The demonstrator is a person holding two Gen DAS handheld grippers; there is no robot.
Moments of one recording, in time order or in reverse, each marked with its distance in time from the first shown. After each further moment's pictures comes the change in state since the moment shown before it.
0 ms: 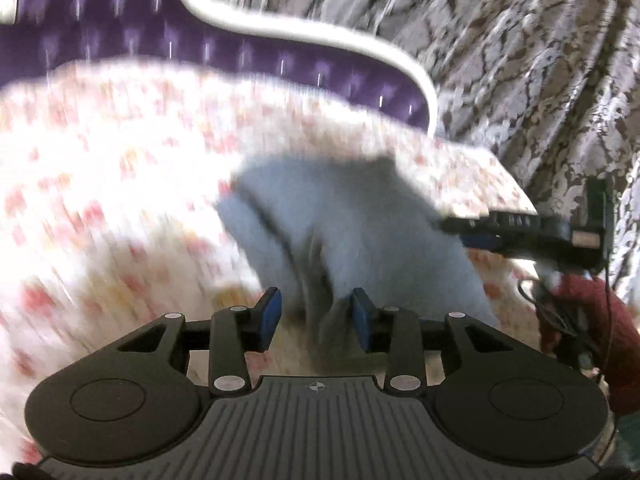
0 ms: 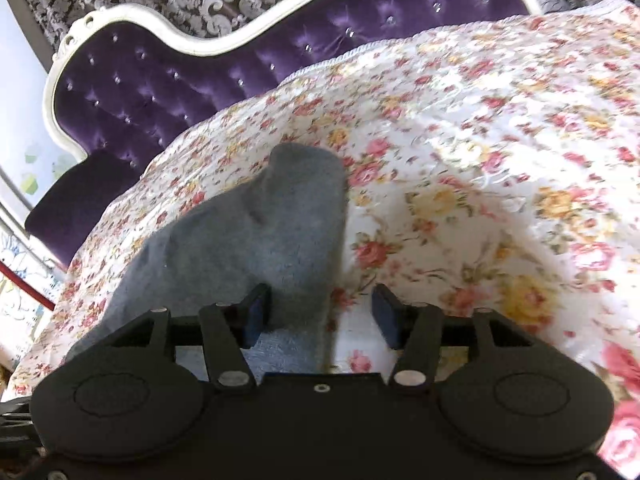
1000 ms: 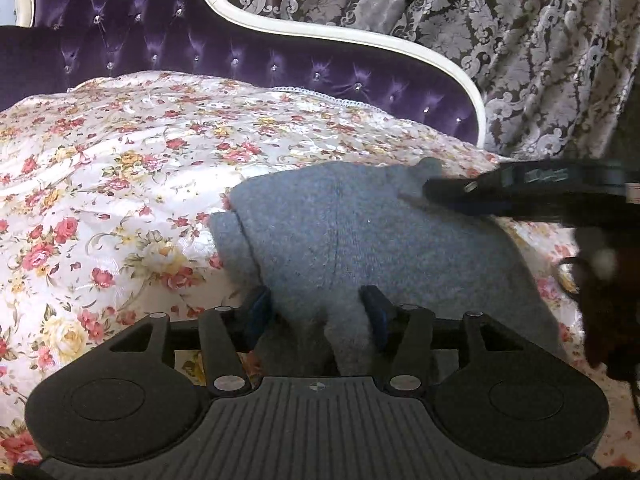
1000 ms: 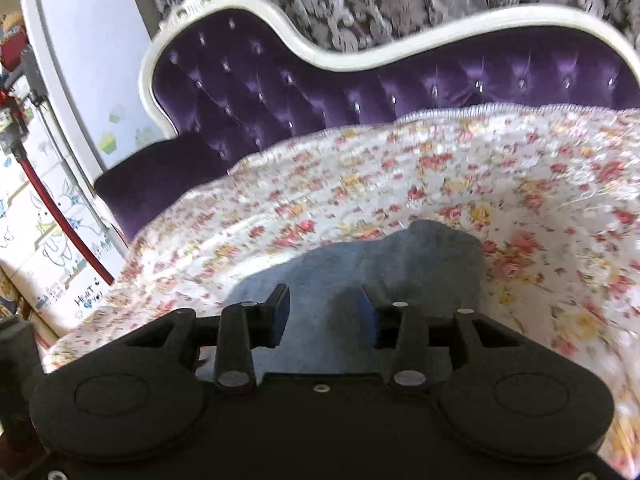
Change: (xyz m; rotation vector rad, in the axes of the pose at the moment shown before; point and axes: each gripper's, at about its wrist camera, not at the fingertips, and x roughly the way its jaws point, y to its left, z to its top) left arm 0.073 -0.014 -0.009 -0.033 -0.020 0.145; right arm 0.042 0.056 0.026 -0.254 0.010 0.192
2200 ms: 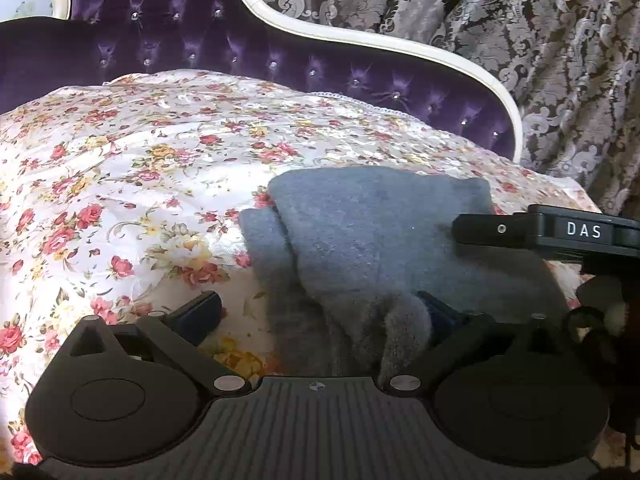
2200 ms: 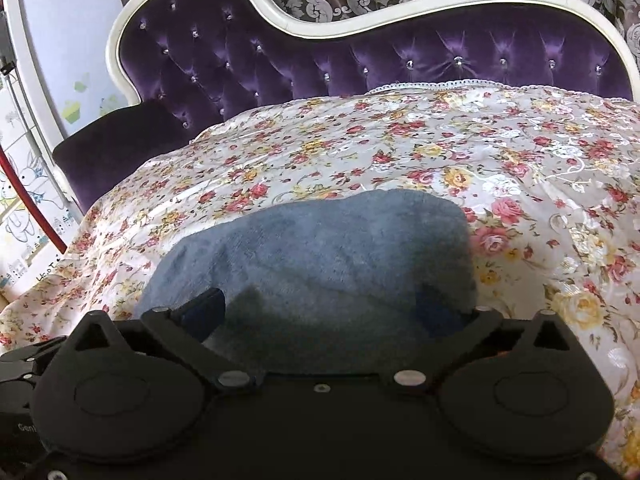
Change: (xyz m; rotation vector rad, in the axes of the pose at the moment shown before) left arm 0.007 0.003 -0.002 -0.067 -0.029 0.100; right arm 0.018 -0.003 -0.019 -0.024 0.017 -0.107
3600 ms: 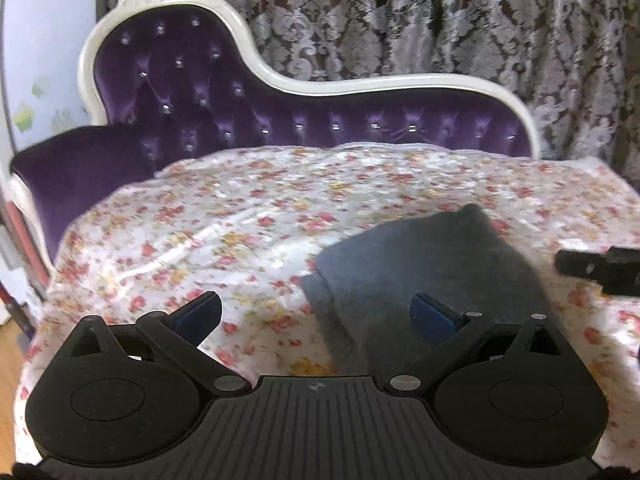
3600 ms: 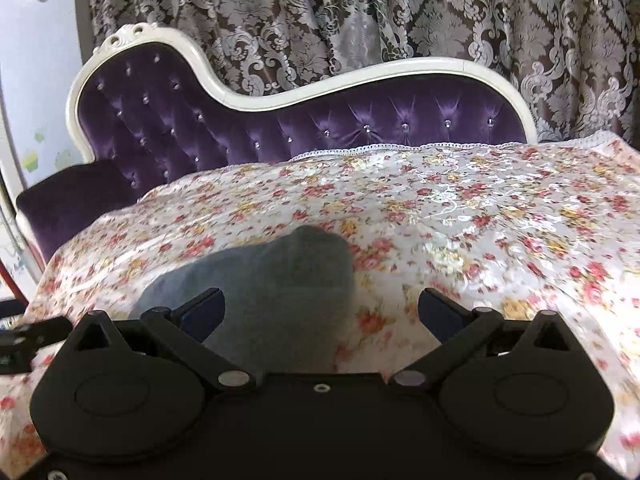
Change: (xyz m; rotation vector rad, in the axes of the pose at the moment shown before) left arm -0.094 -0.036 0.024 0.195 -0.089 0.183; right arm -0.114 0.018 -0.026 0.024 -0.177 -0.231
